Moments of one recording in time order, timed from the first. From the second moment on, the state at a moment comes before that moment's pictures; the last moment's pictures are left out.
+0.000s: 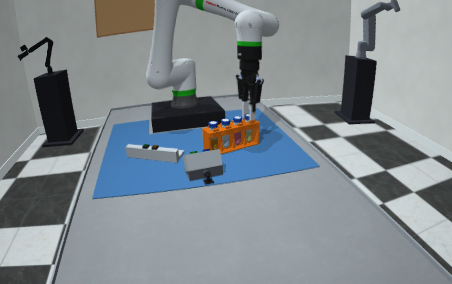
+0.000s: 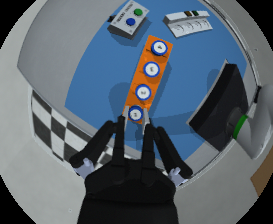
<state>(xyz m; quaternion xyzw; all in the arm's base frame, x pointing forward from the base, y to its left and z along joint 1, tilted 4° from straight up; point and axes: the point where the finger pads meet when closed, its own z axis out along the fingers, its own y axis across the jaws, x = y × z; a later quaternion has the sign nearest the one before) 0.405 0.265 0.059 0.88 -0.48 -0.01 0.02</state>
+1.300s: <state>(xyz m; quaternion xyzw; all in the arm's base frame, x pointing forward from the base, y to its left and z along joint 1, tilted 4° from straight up) 0.406 0.265 0.059 0.82 -0.58 -0.03 0.02</state>
